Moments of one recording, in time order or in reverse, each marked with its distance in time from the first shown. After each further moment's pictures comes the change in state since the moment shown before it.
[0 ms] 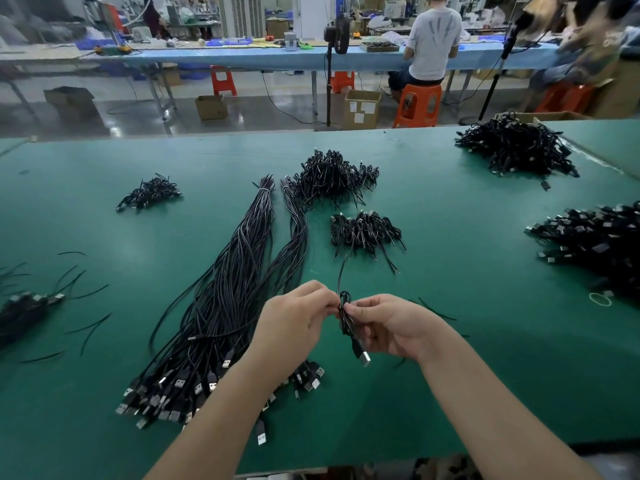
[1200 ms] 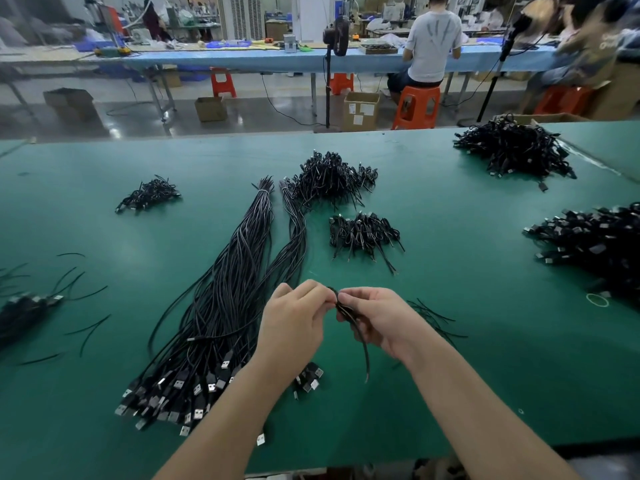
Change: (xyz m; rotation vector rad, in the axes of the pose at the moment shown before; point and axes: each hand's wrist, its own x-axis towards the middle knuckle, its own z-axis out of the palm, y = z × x) left_hand -0.001 -0.006 0.020 0.192 0.203 0.032; right_hand 0.015 0.004 0.016 -0.007 0.304 -0.159
